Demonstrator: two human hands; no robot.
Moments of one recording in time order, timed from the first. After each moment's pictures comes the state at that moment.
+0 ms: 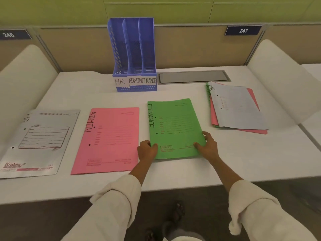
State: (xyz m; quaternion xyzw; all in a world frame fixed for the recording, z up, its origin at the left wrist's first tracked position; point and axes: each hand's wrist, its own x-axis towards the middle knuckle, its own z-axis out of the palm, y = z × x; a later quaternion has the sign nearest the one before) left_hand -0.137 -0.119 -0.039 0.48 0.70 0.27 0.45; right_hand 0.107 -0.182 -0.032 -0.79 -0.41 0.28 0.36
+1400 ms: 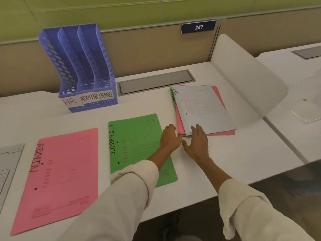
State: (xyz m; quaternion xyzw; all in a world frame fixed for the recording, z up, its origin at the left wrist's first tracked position) left_hand 0.110 -0.073 0.000 0.75 0.52 0.17 0.37; right_hand 0.219 -0.149 -0.044 -0.84 -0.49 0.06 0.21
